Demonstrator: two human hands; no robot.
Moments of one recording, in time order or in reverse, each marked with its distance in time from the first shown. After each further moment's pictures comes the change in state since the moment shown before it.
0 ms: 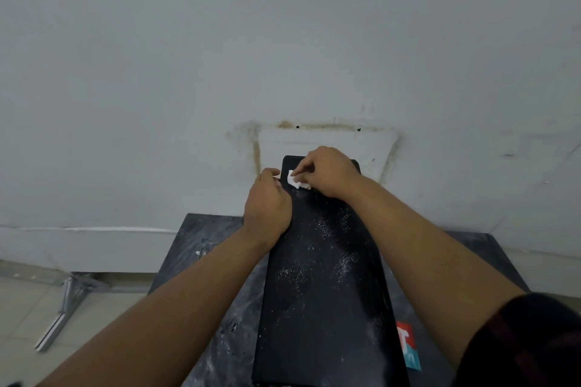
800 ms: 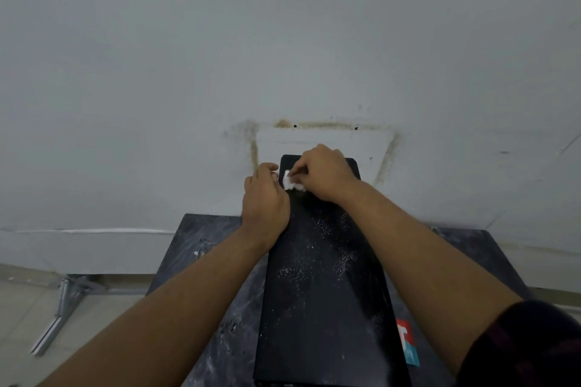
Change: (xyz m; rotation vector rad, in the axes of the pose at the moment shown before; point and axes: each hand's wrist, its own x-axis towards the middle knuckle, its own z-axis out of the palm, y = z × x) left_hand -0.005 0.003 -0.005 -0.045 0.065 0.090; right_hand -0.009 -0.012 0.003 -0.179 0.052 -0.055
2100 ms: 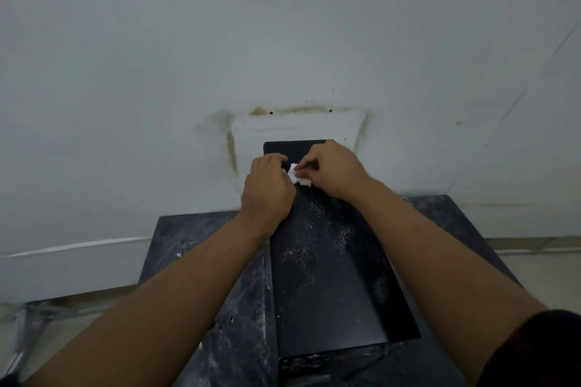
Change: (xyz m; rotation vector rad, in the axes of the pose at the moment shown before) left_hand 0.008 -0.002 0.007 0.084 -0.203 0.239; right_hand -0.050 0.010 -0.004 0.046 0.075 0.124
